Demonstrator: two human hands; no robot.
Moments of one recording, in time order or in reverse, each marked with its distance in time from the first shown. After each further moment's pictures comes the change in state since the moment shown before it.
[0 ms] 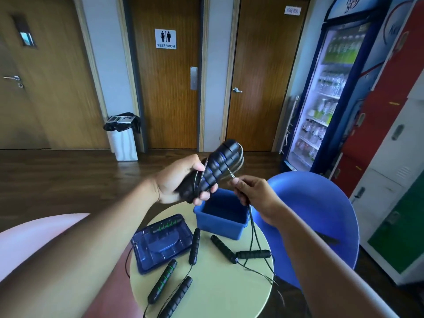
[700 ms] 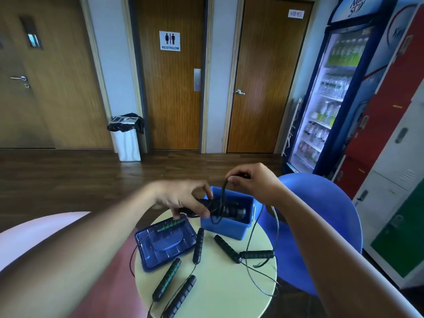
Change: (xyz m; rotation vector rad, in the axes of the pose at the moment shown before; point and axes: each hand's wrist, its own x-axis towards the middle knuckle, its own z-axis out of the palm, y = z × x) left_hand -0.021 -0.018 -0.018 0.642 0.119 -0.268; right_hand 0.006 -0.045 0.004 -0.564 -0.116 -0.210
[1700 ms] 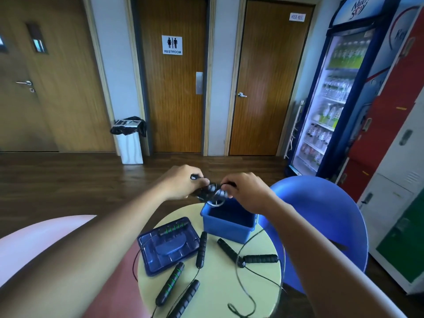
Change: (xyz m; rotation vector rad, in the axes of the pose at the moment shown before) left_hand 0.013 0.001 -0.017 0.535 0.648 0.061; right_hand 0.005 -0.018 0.026 -0.414 -0.066 0.016
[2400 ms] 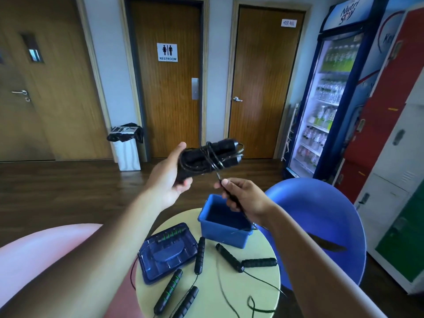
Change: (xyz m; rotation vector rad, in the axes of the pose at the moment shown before) left_hand -0.026 0.048 -0.021 -1.505 0.271 -0.354; right_hand -0.009 0.008 0.012 1.177 -0.060 0.156
